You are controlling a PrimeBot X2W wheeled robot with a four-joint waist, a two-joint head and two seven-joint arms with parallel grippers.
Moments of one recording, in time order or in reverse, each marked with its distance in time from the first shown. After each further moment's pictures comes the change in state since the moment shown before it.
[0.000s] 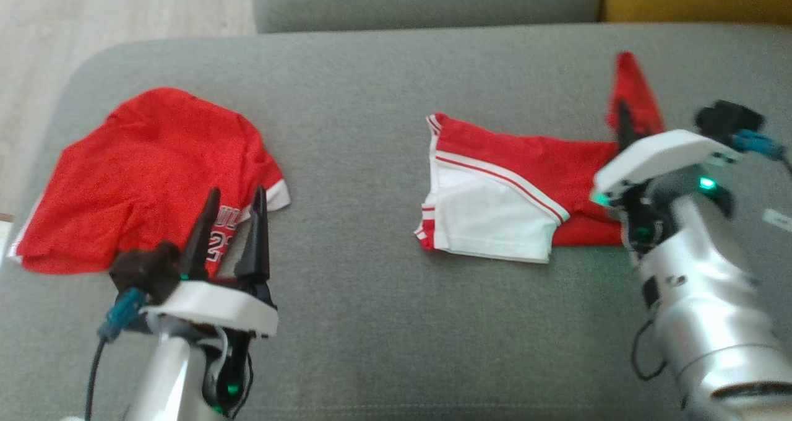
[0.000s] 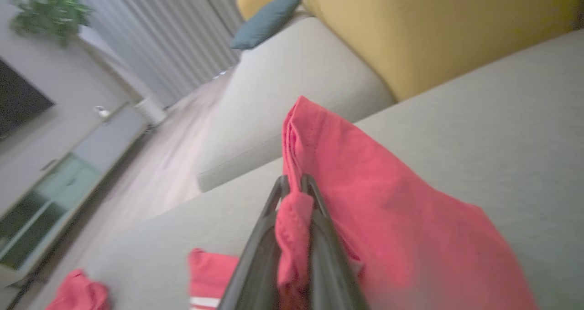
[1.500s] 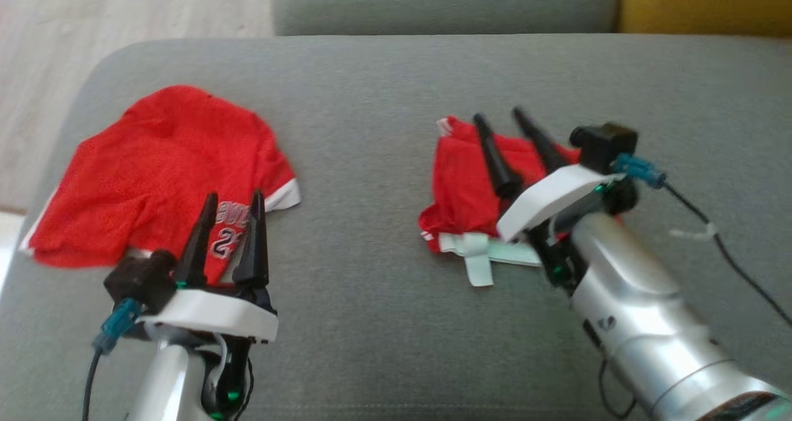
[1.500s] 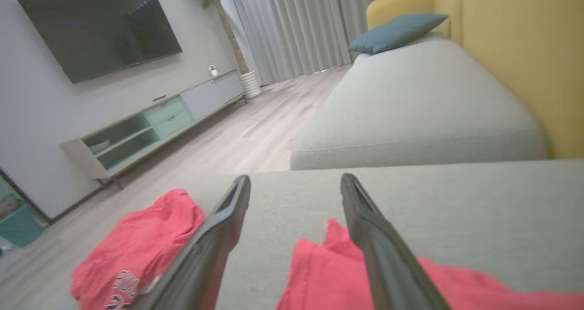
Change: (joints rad) left arm 0.046 0.001 -0.008 -0.049 -0.019 0.023 0.000; right arm 0.056 -0.001 0.684 -0.148 0.304 0.000 -0.206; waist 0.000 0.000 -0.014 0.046
